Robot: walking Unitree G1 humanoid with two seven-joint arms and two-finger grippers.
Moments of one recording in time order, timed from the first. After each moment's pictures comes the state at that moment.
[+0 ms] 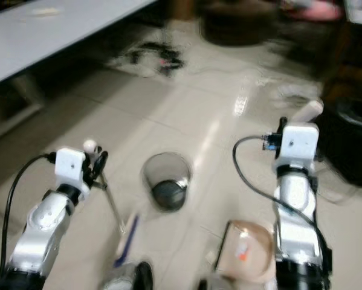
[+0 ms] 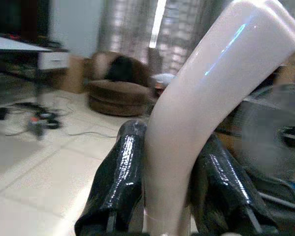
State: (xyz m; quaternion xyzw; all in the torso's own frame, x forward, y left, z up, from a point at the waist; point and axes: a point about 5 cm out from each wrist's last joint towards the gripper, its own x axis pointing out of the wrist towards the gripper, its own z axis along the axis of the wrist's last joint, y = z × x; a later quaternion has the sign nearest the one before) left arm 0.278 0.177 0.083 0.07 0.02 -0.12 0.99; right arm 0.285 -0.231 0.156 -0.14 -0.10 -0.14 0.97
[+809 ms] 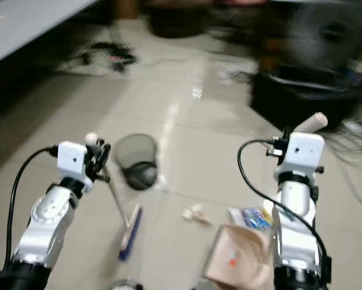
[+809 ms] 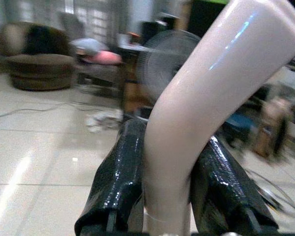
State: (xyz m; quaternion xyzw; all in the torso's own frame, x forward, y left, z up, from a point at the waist) left arm 0.291 0.170 0.097 0.06 -0.01 -0.12 0.99; right arm 0.274 -0.234 0.140 -0.09 -0.06 -0.18 0.98
